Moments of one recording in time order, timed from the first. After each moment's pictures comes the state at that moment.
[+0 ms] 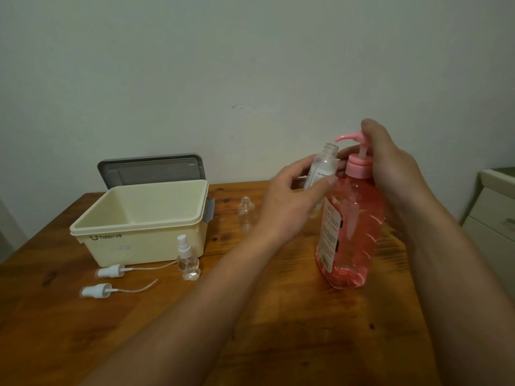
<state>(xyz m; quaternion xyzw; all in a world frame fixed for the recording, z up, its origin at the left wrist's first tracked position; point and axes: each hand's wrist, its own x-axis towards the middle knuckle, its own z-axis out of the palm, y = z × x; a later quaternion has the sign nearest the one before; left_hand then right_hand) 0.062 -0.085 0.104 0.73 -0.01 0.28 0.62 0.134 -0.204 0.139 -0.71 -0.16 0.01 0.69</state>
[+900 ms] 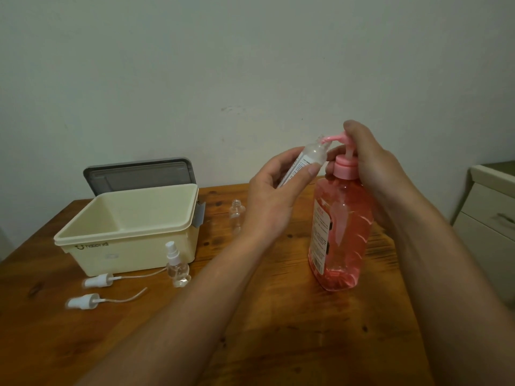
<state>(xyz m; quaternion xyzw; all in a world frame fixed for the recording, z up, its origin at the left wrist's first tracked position) 0.074 -0.082 0.103 0.68 -0.02 0.32 0.65 0.143 -0.204 0.137 -0.70 -0.18 0.03 0.69</state>
